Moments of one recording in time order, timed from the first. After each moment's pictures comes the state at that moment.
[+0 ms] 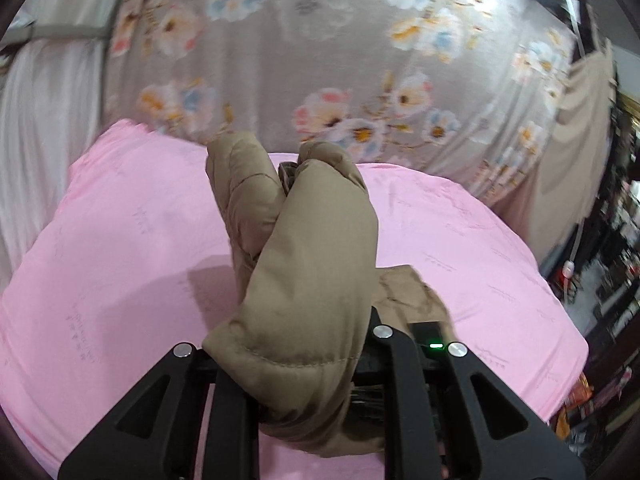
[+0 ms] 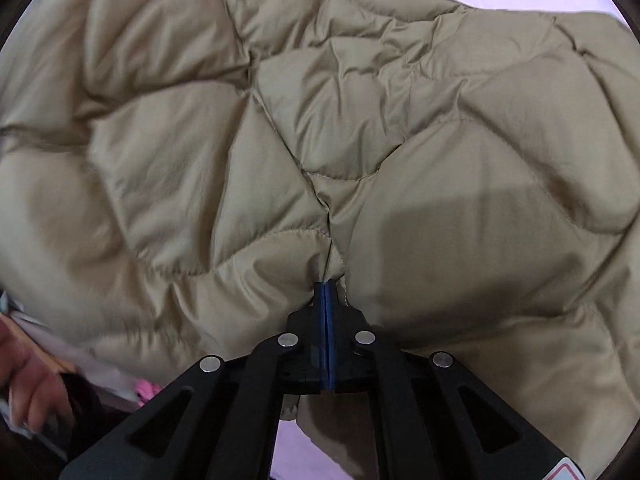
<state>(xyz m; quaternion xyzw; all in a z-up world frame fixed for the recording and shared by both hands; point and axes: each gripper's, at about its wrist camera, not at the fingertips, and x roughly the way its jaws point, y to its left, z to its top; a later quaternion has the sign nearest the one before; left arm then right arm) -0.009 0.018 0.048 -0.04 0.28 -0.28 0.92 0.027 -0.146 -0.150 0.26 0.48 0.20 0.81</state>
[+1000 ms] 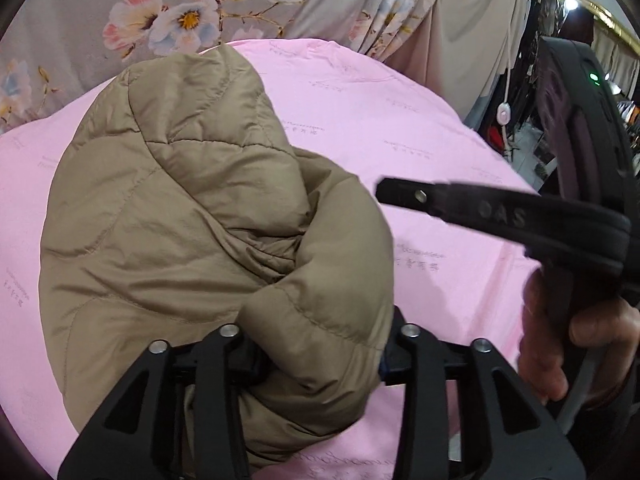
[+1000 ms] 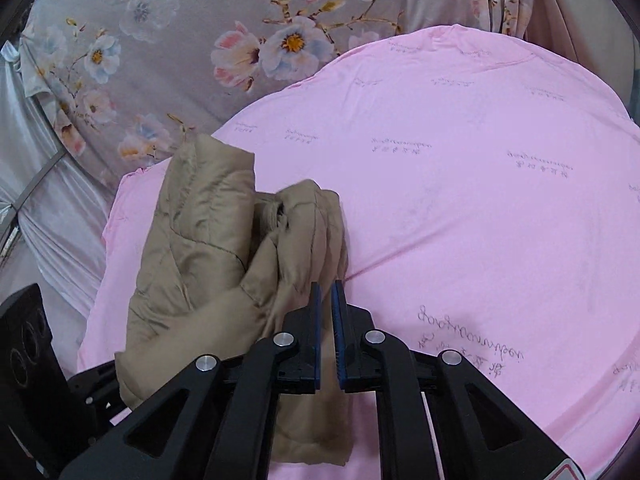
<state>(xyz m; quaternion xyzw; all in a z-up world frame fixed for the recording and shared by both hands) -0.043 -0.180 -0.047 0.11 0.40 -0.45 0.79 -0.096 -0.348 -0.043 0.25 0.34 -0.09 0.90</state>
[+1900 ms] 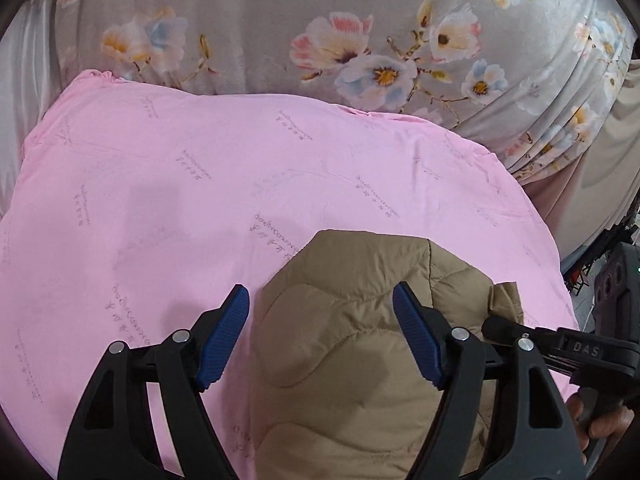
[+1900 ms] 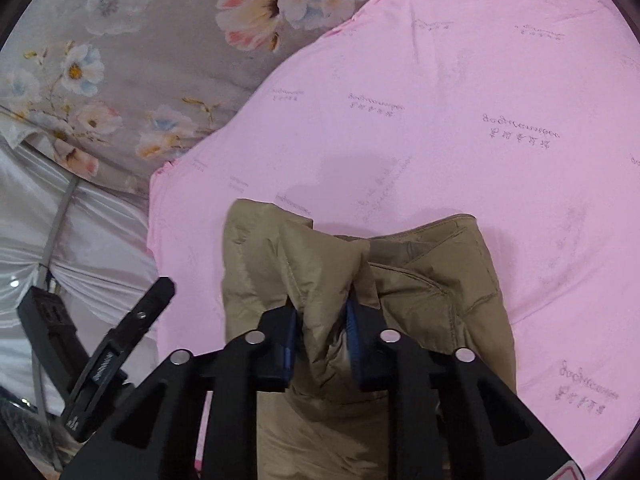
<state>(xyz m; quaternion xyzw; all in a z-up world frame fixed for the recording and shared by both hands) 0.156 -0.096 0.014 -0.03 0.41 -0.25 0.88 0.049 -0.334 -0.008 0.35 0.40 -0.01 0.85</state>
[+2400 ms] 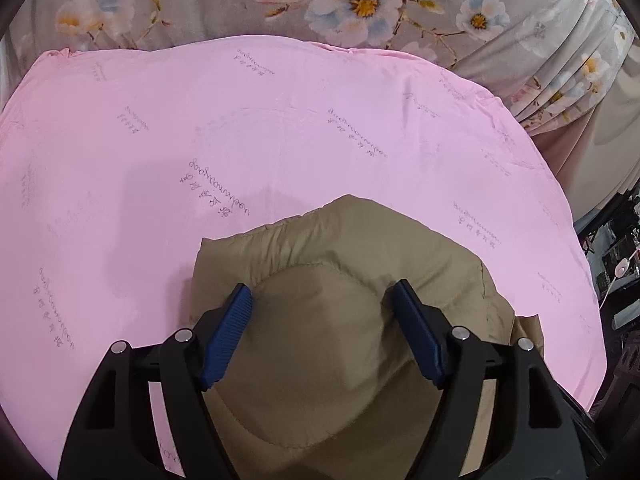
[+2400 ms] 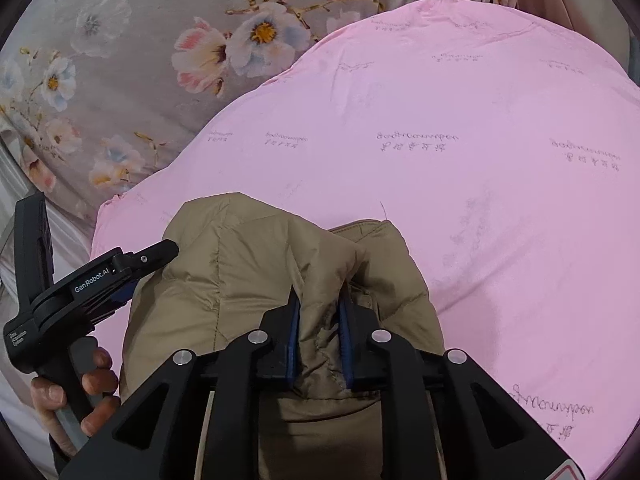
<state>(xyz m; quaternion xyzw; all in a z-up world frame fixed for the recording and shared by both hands) 0.166 -0.180 -0.067 0.01 0.46 -0.25 0.85 0.002 -0.366 -0.092 0.31 0.36 -0.12 0.87</state>
